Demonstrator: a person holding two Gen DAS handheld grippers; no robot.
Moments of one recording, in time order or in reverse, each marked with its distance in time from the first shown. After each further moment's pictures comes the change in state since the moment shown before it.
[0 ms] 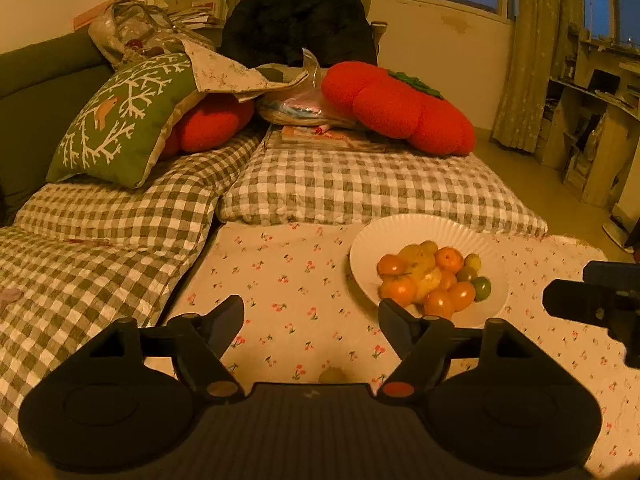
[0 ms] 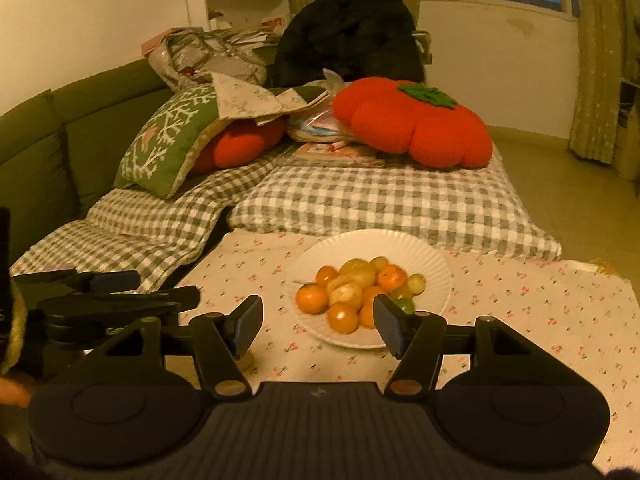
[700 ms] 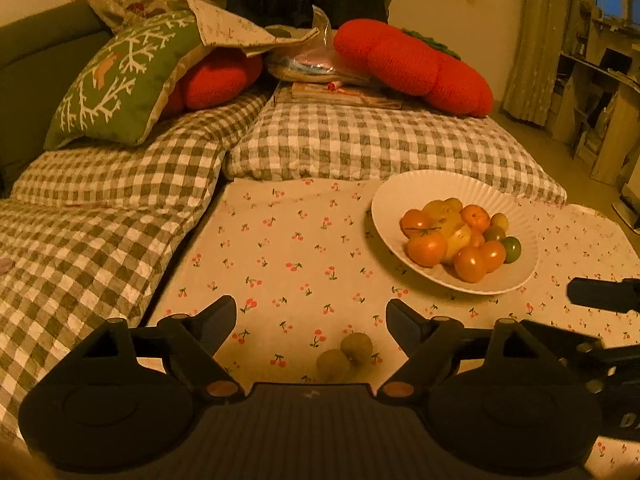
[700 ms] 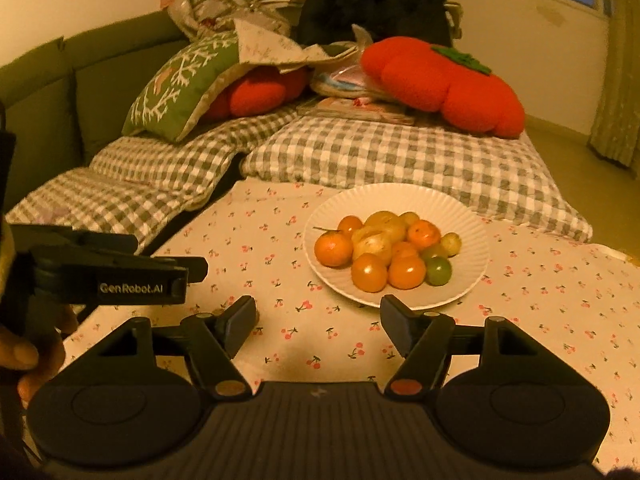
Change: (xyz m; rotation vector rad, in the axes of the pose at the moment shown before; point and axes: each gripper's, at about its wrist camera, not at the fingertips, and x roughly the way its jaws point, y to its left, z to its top) left arm 0.026 0.015 -0.013 -0.012 0.105 0.007; right arm 0.045 0.016 -0.031 -0.075 0.088 0.017
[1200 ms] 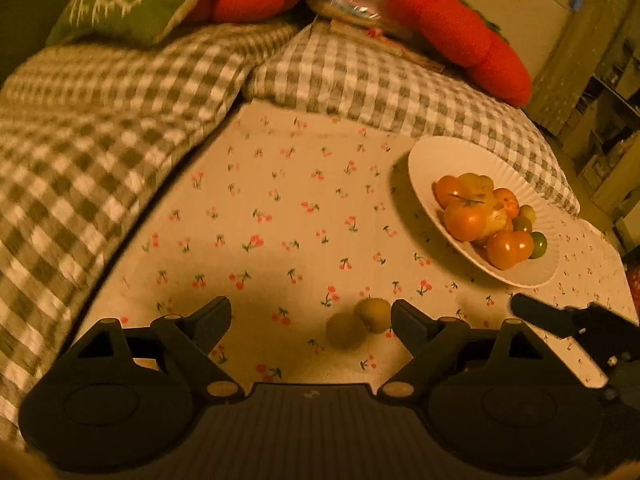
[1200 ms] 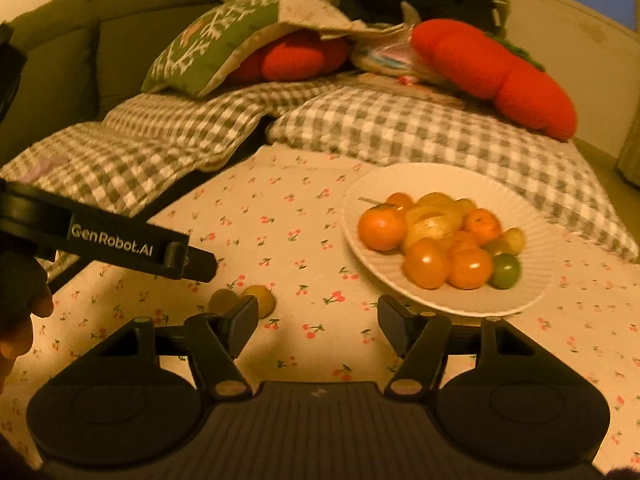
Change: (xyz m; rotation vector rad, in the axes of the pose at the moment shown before) left arm 0.040 0.035 -0.010 -0.209 0.176 -0.071; right arm 0.061 0.020 -0.015 -0.105 0.042 0.054
